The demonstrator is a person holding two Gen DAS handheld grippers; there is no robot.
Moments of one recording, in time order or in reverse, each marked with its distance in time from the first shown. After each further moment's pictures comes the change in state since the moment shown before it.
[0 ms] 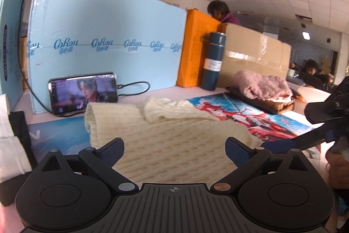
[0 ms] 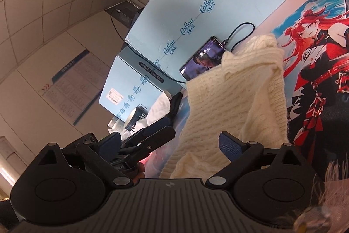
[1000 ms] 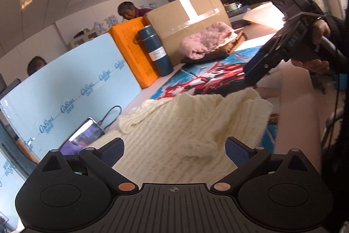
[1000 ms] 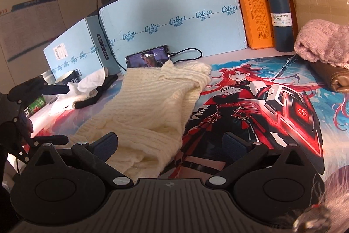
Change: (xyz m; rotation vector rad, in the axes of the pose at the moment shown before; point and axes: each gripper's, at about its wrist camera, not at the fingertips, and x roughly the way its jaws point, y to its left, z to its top) left arm -0.062 -0.105 -0.014 0.641 0.179 -0.014; right arm -0.066 0.019 -0.038 -0.485 0.030 -0.440
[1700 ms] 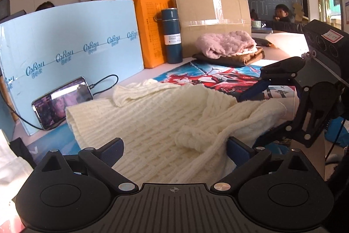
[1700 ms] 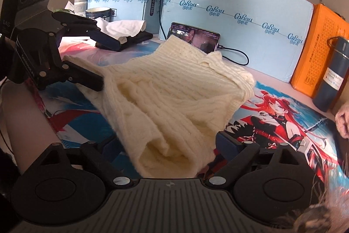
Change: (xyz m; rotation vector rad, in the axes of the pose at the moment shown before) left arm 0.037 0.045 -0.026 -0.358 -0.005 -0.024; right arm 0.054 0.055 -0.012 -0.519 0.105 0.010
